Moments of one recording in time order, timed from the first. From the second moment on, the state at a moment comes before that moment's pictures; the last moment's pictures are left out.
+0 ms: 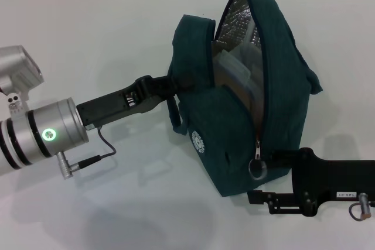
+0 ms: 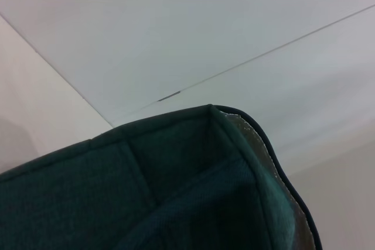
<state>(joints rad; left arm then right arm) -0.54 -2.09 0.70 0.25 1.68 1.57 -1.91 0.42 2.02 -1.27 -0.48 -1.56 -1.55 1.16</state>
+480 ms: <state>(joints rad) -0.53 -2.09 0.70 0.25 1.68 1.57 -1.91 0.41 2.02 -1.26 -0.49 -1.53 -1.54 1.15</state>
